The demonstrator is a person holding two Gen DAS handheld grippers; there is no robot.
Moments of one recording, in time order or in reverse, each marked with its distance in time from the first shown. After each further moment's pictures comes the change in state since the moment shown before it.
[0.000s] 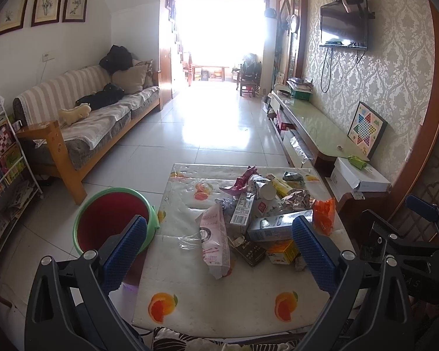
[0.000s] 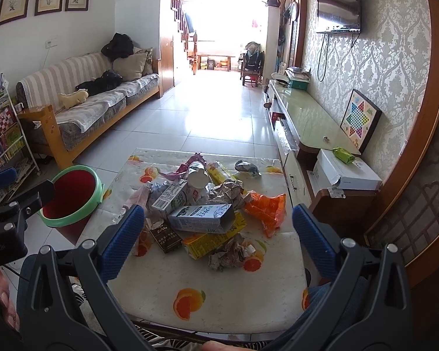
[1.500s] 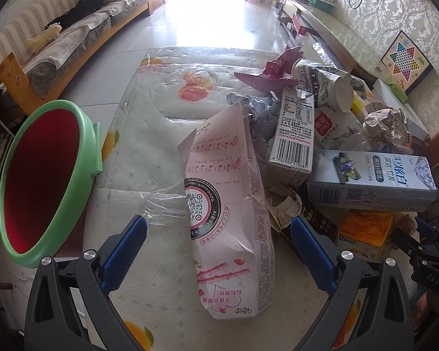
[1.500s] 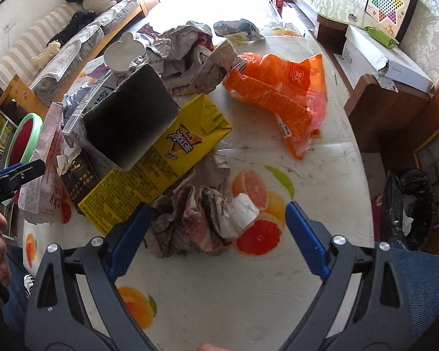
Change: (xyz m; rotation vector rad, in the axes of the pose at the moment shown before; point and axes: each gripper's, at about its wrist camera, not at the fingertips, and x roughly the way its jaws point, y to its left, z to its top) left arm 0.270 0.018 -0.061 -0.016 0.512 -0.014; right arm 0.226 -0.062 -0.102 0.168 0.484 0.118
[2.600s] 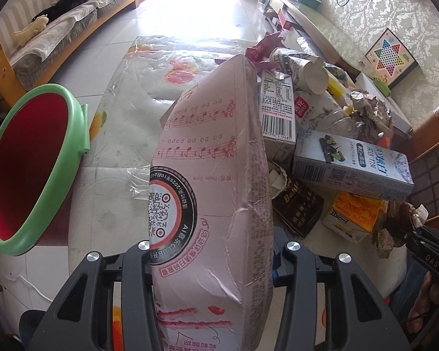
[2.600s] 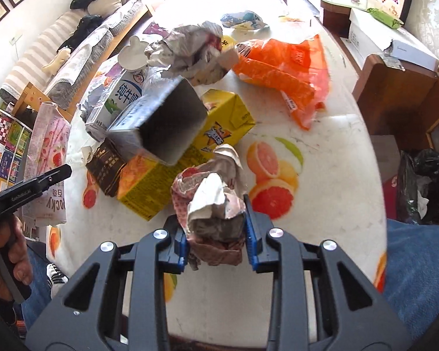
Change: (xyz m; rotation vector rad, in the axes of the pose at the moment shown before) left arm -0.015 -0.003 -0.027 0.011 0.022 -0.106; right arm -0.032 -0.006 -0.024 0.049 0.029 0.089
